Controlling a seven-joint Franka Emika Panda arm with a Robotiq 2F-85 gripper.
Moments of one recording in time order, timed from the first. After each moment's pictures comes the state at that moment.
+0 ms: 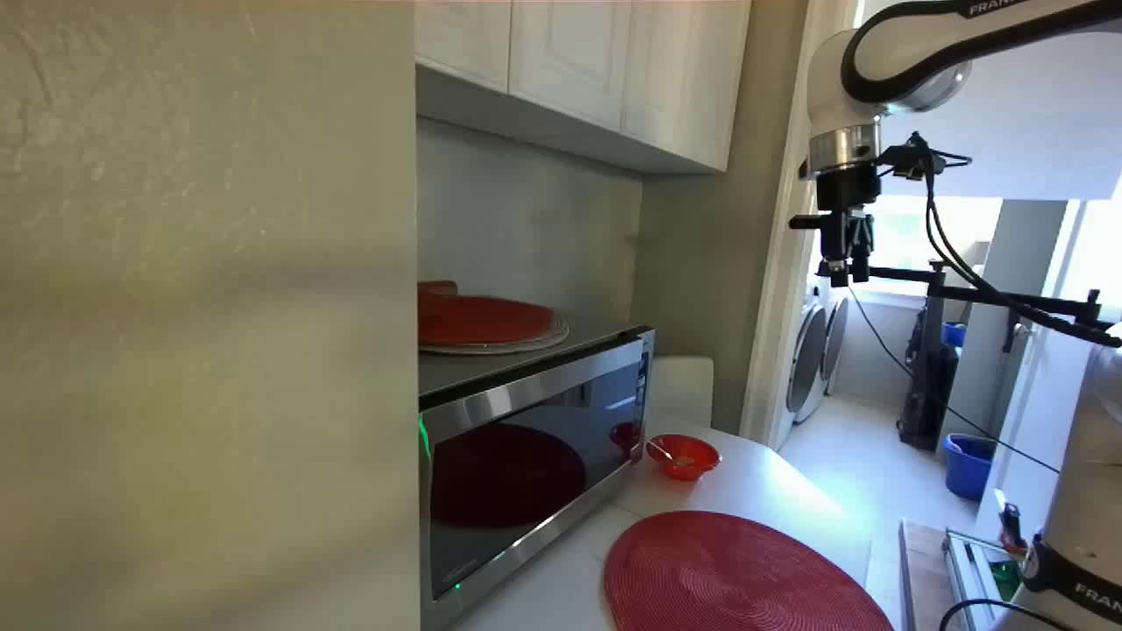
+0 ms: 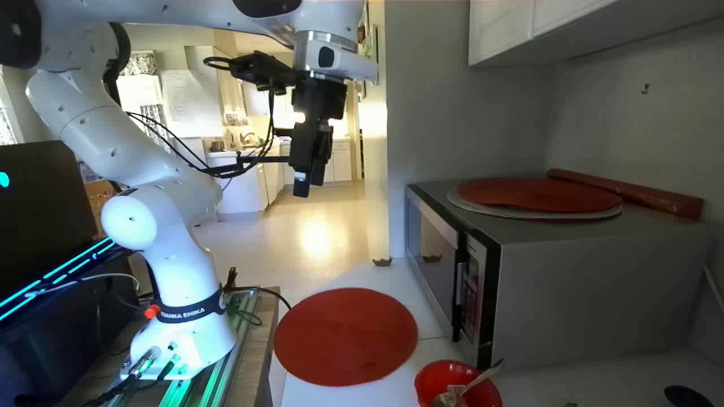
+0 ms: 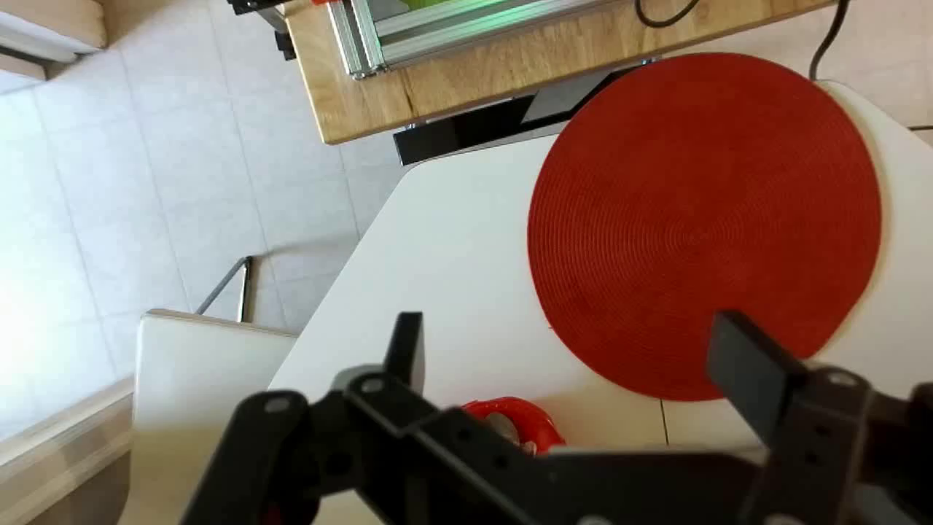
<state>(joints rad) -0.21 -0.64 -0.17 -2.36 -0.16 1.54 -0.05</state>
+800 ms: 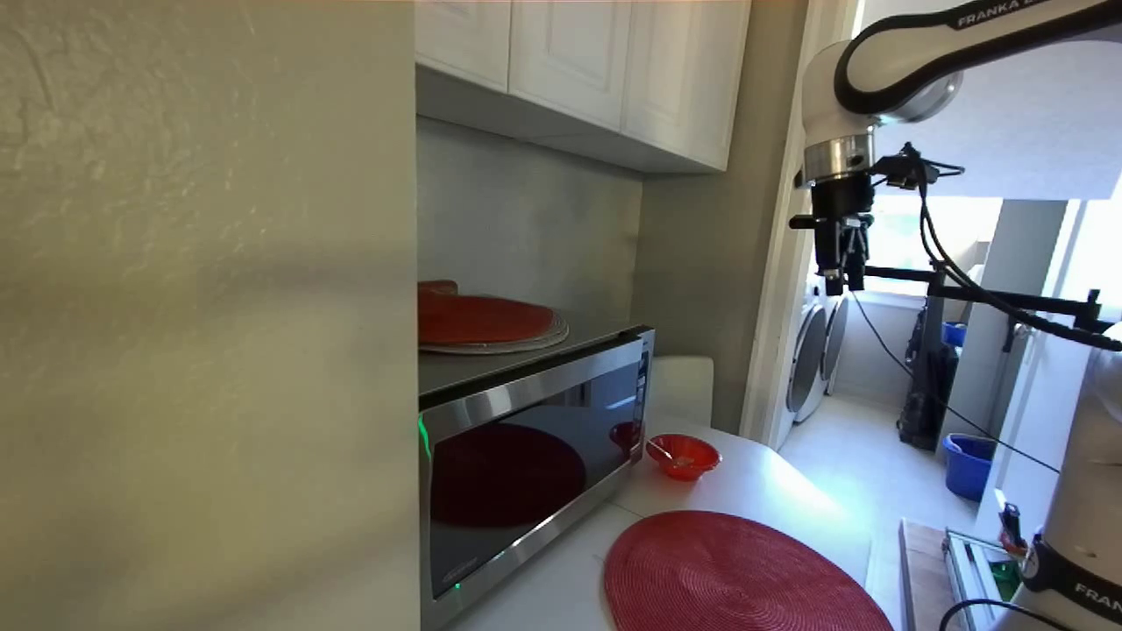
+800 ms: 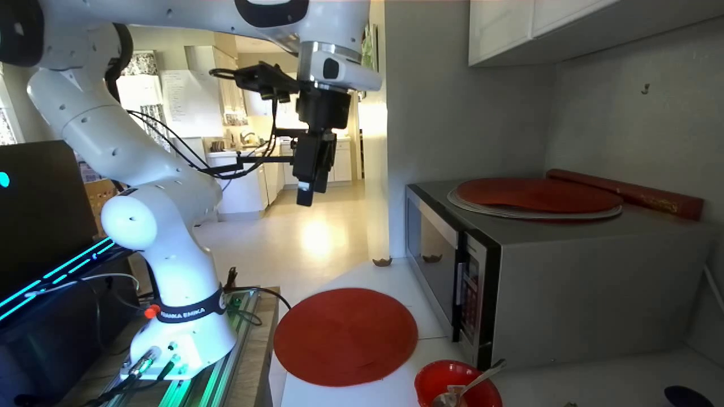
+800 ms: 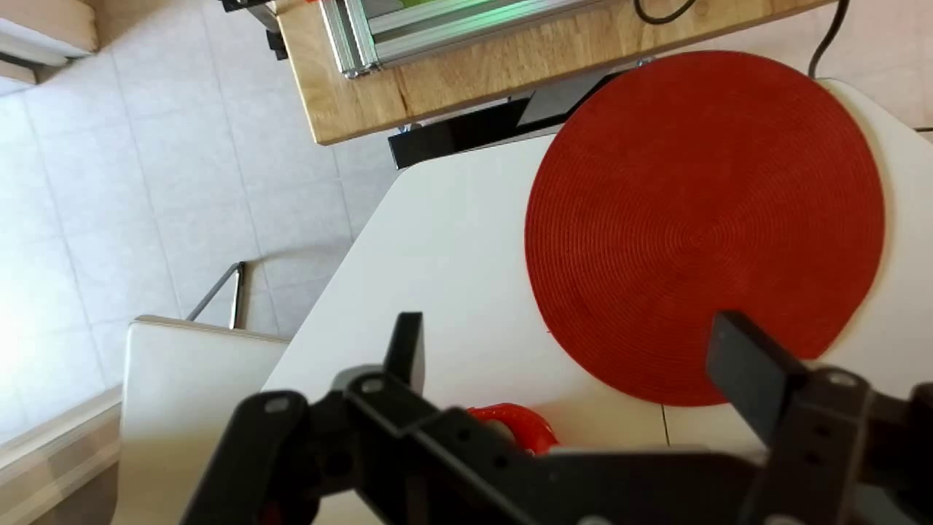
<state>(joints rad) -0.21 -0.62 -0.18 -2.38 -0.16 1.57 -0.05</state>
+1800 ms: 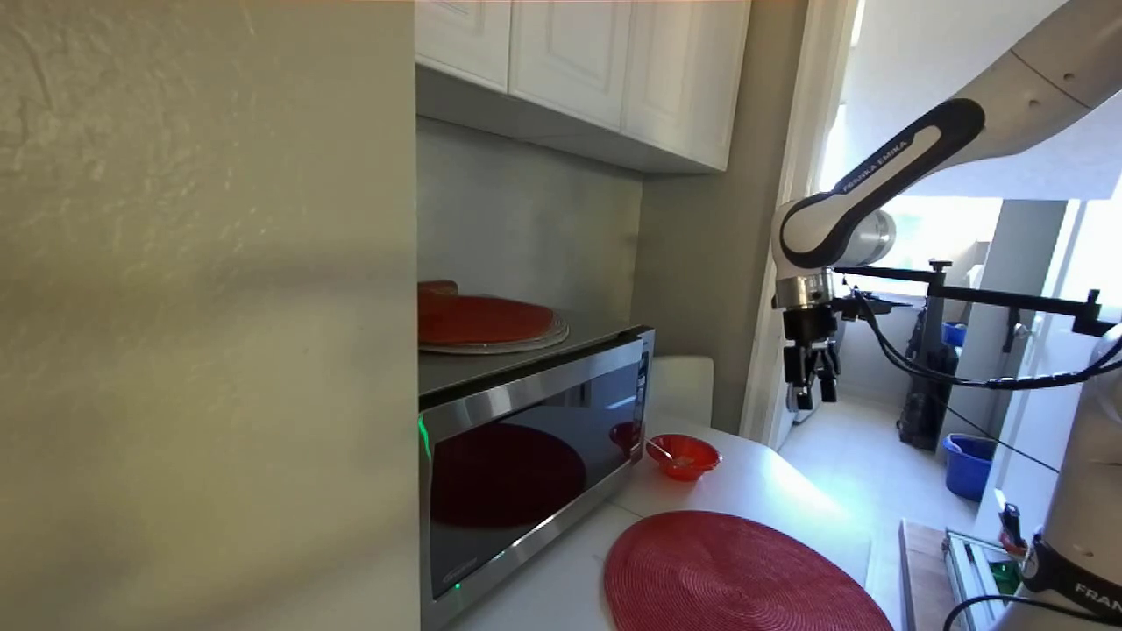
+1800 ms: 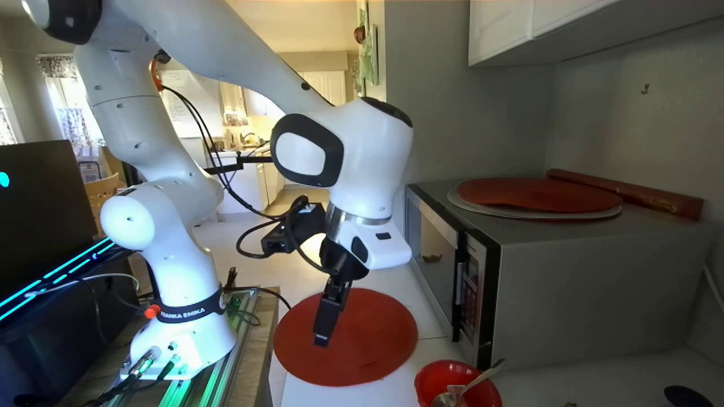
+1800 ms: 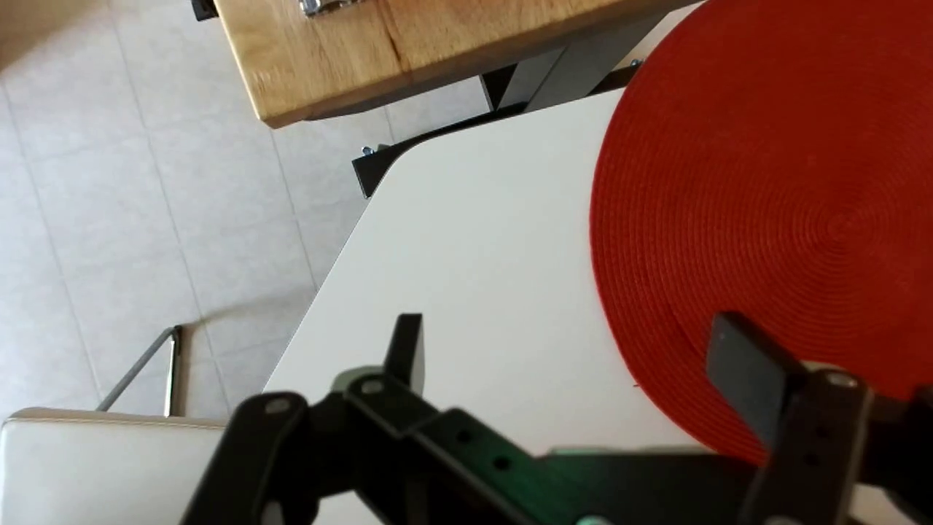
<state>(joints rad) -0.24 -0.23 -0.35 -2.56 -0.13 2.05 -0.17</state>
